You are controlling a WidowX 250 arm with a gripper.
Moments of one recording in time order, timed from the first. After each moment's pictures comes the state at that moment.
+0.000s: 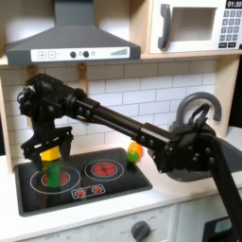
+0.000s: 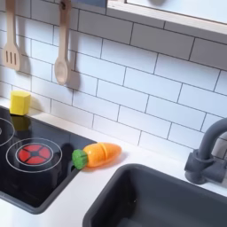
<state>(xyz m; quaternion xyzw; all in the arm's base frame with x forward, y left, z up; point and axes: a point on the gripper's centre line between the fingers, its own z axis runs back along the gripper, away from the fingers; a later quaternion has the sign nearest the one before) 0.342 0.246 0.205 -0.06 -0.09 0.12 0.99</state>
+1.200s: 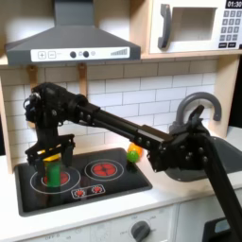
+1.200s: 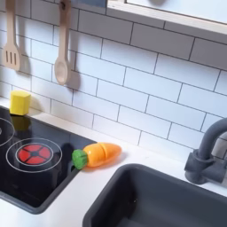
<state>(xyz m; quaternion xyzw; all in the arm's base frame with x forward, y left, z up) 0.355 0.240 0.181 -0.04 -0.06 0.12 0.99</state>
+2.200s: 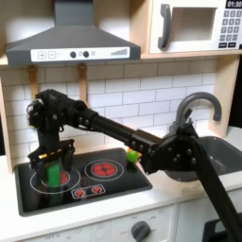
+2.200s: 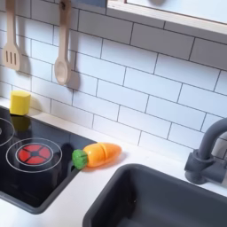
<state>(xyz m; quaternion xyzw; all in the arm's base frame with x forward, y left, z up) 0.374 0.236 0.160 -0.03 -0.04 0.13 0.99</state>
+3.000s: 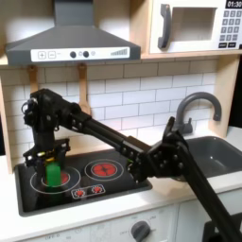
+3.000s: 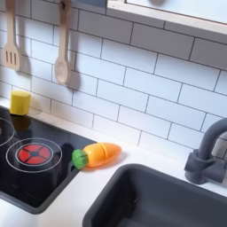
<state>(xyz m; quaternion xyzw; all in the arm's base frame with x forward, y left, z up) 0.384 0.243 0.159 -0.03 -0.04 0.14 0.99</state>
